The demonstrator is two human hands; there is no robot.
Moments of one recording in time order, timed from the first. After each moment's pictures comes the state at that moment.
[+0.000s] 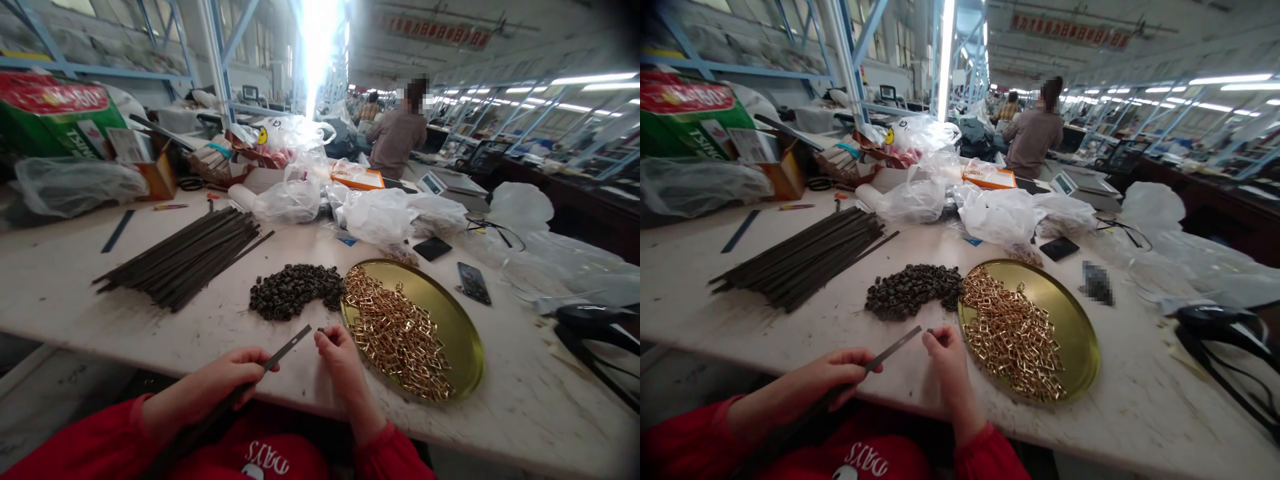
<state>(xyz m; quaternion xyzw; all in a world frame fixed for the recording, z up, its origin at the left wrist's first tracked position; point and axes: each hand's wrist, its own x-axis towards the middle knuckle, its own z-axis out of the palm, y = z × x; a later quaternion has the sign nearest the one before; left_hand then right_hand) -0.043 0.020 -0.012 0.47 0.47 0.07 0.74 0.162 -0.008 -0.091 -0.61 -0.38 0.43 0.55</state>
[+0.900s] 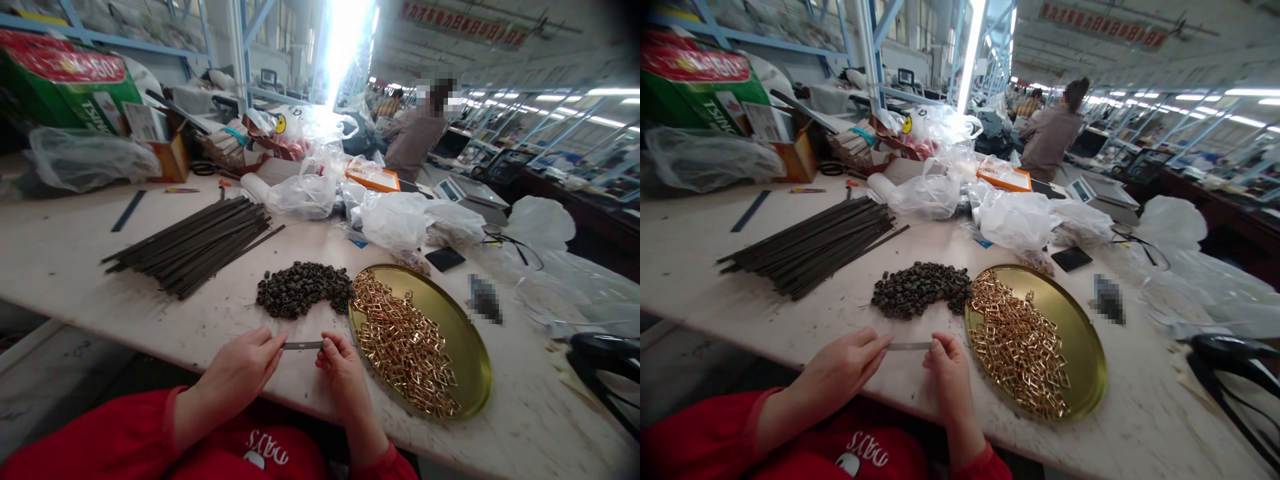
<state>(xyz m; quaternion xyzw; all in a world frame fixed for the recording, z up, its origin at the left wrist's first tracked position) -0.034 0.023 -0.021 0.89 0.43 0.06 0.17 0.153 -0.018 -0.086 -0.55 -0.18 0.57 0.59</state>
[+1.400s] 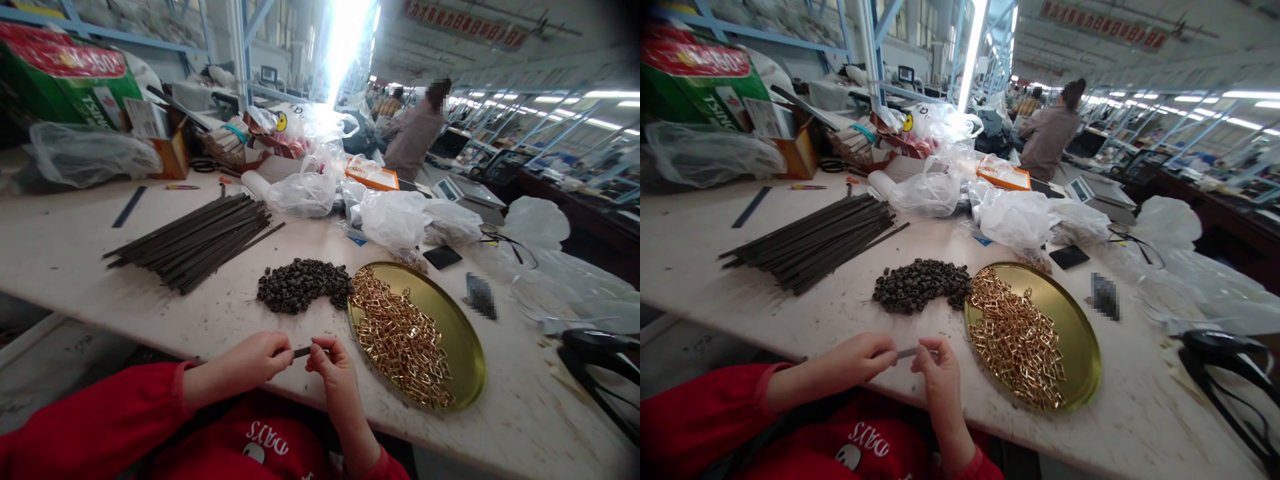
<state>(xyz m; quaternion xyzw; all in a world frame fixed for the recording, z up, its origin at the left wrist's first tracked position) -0.018 0.034 -0.005 0.79 0.43 0.01 0.43 0.135 -0.033 -0.070 -0.58 -0.28 0.52 0.56</state>
